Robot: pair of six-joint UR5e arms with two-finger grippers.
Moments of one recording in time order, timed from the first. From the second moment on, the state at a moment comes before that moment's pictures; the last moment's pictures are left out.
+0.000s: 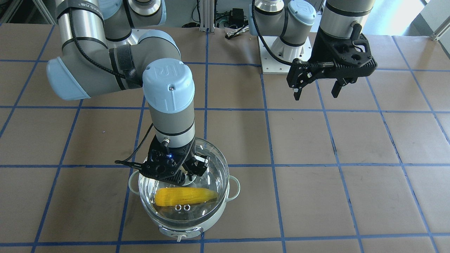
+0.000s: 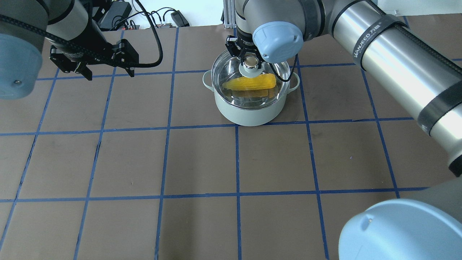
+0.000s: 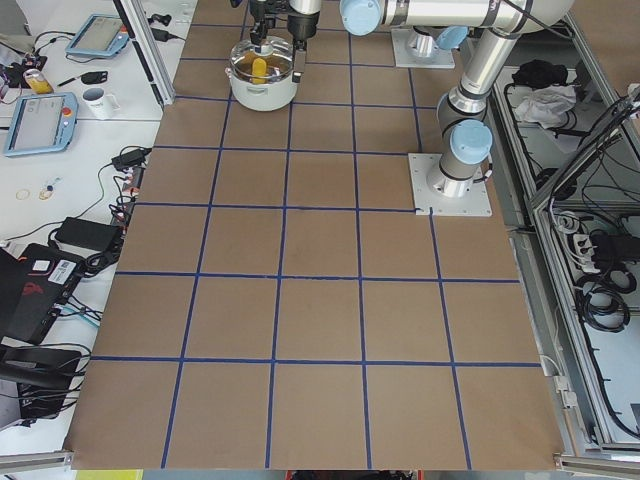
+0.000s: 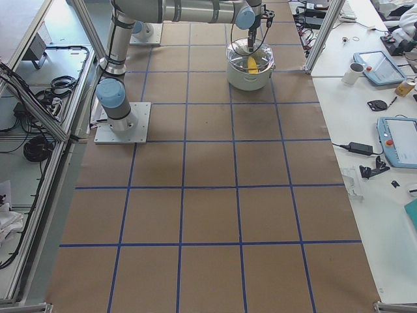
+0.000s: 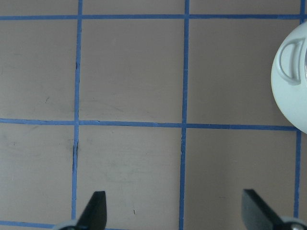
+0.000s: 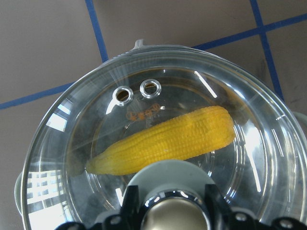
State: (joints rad) left arm -1.57 -1.52 -1.63 -1.40 1.65 -0.03; right arm 1.86 -1.09 1.31 -1.93 -1.63 0.56
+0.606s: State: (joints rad) left arm -1.57 -1.51 -1.64 -1.40 1.64 0.00; right arm 1.86 -1.08 1.31 -1.94 -1.64 0.53
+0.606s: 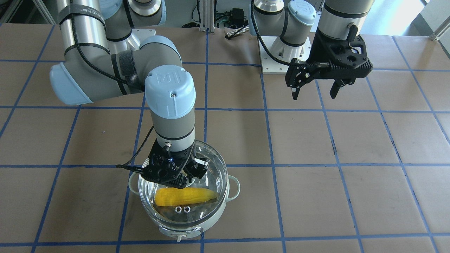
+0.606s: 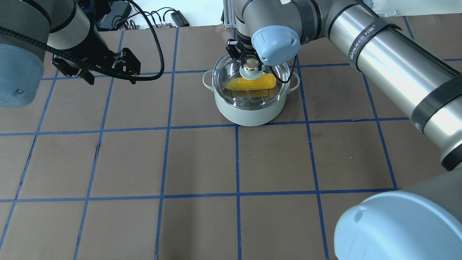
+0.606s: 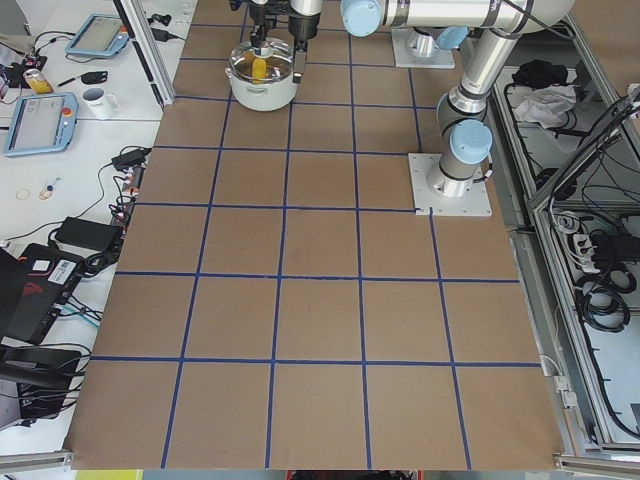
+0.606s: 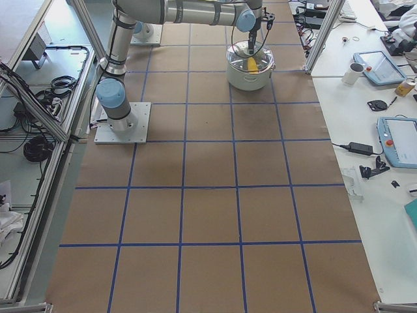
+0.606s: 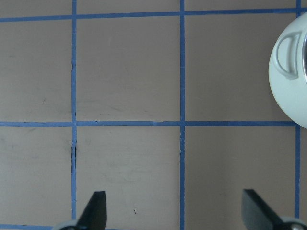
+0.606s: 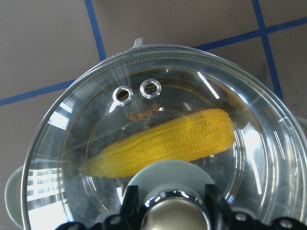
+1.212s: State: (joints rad) left arm -1.57 -1.52 -1.64 -1.39 1.64 0.00; right arm 1.86 -1.06 1.31 -1.95 -1.64 0.53
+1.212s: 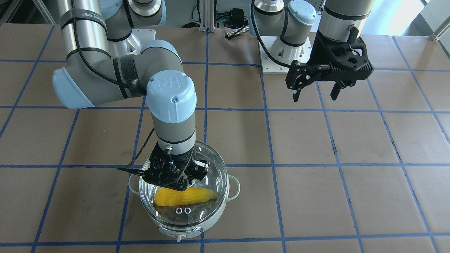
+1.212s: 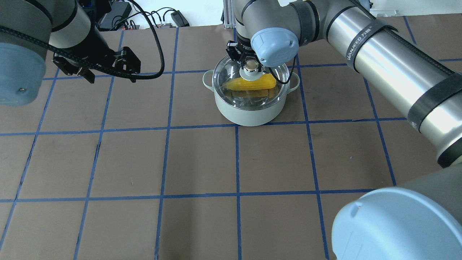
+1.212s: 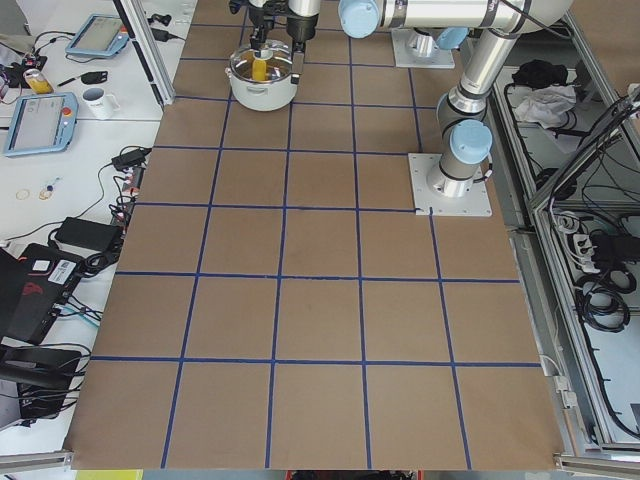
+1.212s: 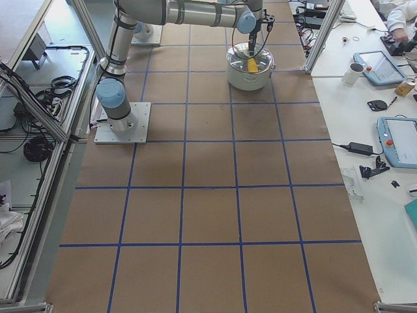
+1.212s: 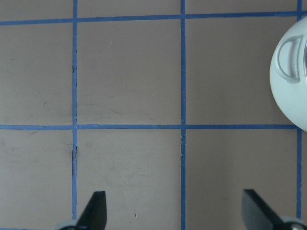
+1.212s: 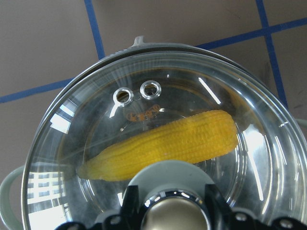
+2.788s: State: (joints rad) left arm -1.57 -1.53 -1.64 -1.39 1.59 0.06; right arm 1.86 -1.06 1.32 -1.97 -1.64 0.52
